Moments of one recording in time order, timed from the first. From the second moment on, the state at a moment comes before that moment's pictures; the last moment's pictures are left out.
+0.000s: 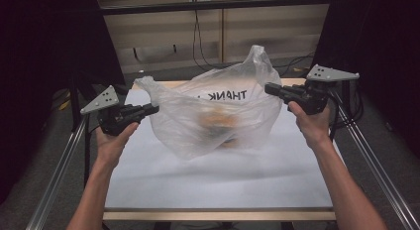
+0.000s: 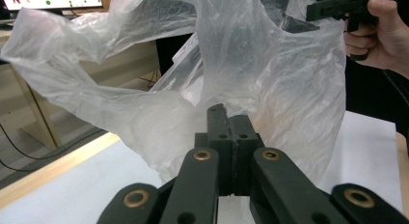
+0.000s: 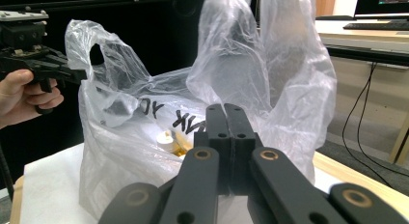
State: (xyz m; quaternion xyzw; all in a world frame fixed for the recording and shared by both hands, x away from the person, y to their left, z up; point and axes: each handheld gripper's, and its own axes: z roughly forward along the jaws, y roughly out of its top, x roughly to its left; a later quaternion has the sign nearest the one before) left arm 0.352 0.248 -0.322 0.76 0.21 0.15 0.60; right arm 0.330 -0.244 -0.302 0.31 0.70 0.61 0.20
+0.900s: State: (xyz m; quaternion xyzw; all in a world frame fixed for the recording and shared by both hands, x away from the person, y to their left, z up) left arm 0.366 0.228 -0.388 0.81 0.23 0.11 0.54; right arm 0.349 -0.242 -0.374 0.35 0.71 0.58 0.16
